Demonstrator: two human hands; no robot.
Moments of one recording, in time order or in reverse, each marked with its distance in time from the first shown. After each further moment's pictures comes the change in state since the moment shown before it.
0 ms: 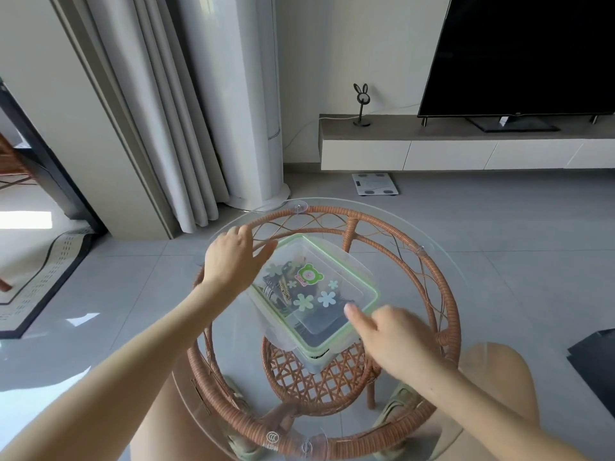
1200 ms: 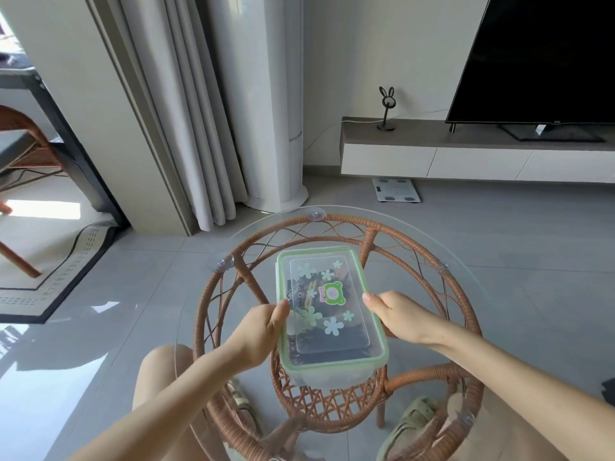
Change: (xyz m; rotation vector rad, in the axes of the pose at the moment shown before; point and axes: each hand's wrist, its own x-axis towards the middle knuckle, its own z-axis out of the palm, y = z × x) left_hand -0.067 0.016 0.019 -0.610 -0.453 -0.172; right_hand 0.085 0.027 -0.004 0.231 -0.260 -0.147
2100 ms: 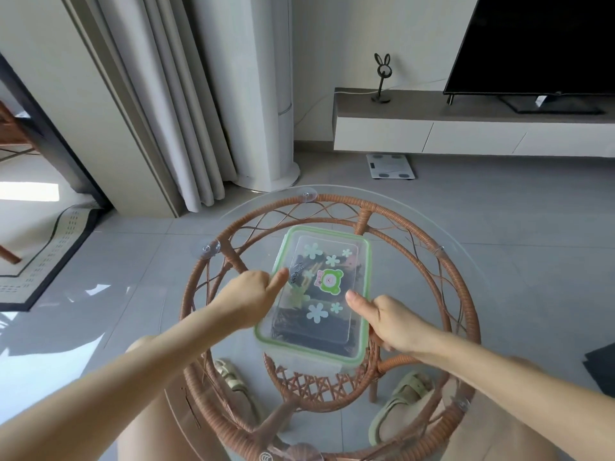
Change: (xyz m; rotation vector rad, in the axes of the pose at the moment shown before) left_hand 0.036 0.010 -0.018 0.300 -0.077 -0.034; right_hand -0.013 -0.006 0.016 0.238 -0.036 0.129
